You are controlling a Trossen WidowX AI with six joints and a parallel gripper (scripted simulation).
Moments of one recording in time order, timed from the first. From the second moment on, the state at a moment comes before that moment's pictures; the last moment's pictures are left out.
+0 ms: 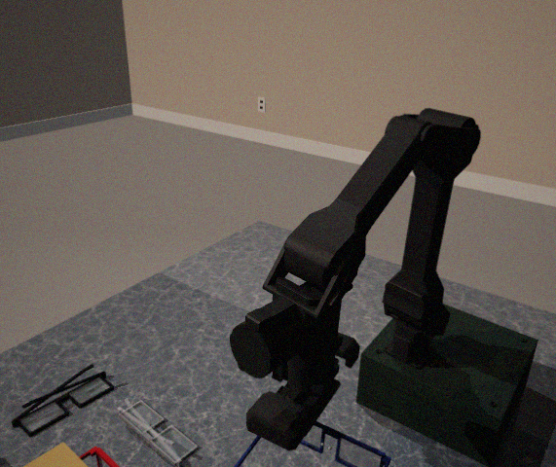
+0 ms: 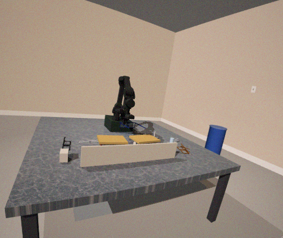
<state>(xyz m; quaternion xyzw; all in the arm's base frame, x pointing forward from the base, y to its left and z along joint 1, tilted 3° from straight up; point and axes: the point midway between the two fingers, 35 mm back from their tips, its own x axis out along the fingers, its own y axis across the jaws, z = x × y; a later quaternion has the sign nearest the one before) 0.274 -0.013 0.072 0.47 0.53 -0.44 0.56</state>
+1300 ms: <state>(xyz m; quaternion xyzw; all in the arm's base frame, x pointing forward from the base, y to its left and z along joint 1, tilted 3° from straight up) 0.280 -0.019 0.039 0.48 0.54 -0.42 0.55</state>
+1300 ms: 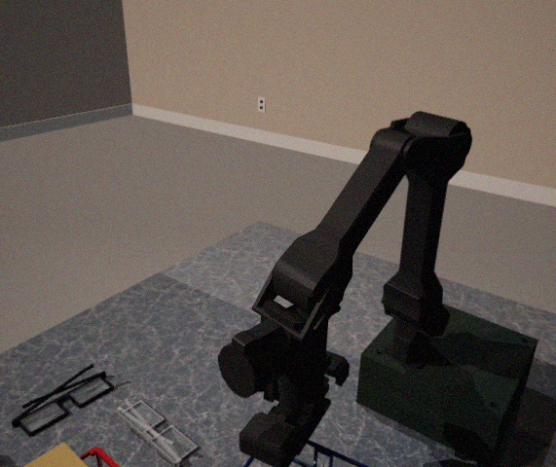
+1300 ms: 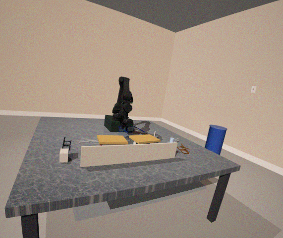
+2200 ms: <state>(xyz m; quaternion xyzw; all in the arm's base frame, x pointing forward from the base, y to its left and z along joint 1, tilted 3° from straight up) 0.281 -0.018 0.016 0.48 0.54 -0.42 0.55</state>
